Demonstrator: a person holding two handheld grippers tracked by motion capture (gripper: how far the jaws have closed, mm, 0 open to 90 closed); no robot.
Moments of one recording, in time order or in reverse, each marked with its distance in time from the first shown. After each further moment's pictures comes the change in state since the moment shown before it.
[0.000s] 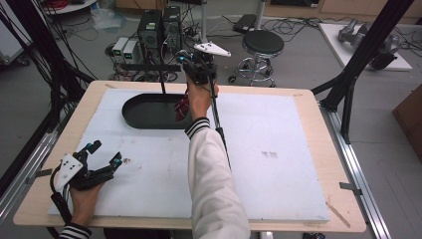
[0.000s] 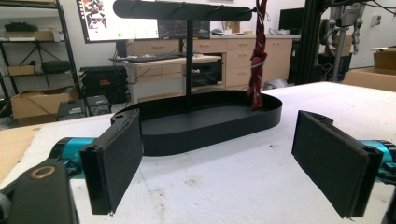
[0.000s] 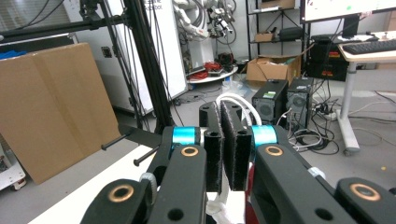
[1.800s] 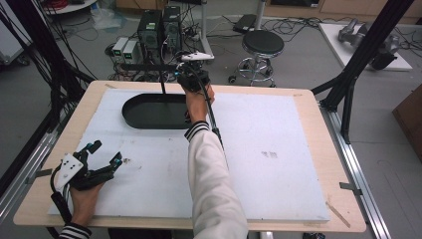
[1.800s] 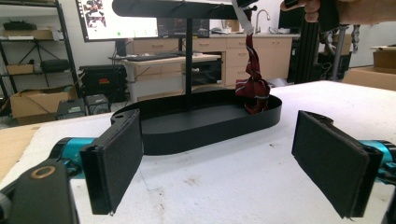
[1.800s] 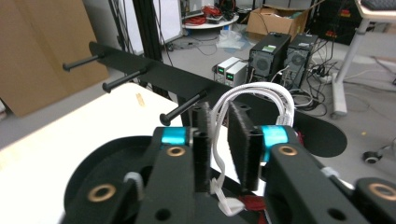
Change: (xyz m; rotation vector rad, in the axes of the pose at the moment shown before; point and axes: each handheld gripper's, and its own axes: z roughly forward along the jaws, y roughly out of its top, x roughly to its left) left arm 0.000 0.000 0.000 0.010 -0.003 -0.001; right arm -0.001 -0.032 0.033 0.232 -0.014 -0.123
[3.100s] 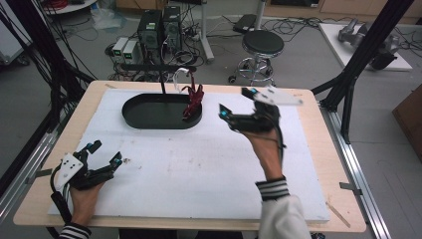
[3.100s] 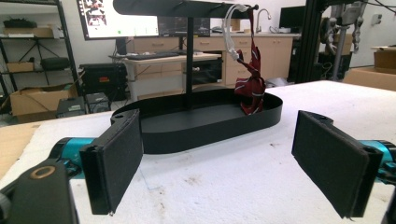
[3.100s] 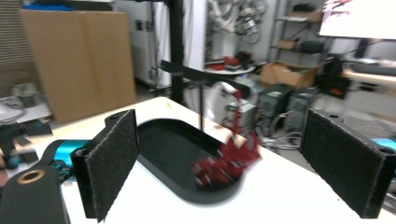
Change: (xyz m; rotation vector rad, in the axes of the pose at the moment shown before) left arm 0.001 0.000 0.000 0.005 0.005 -0.003; right arm -0.031 -0.054 -0.226 -0.214 0.104 -0.096
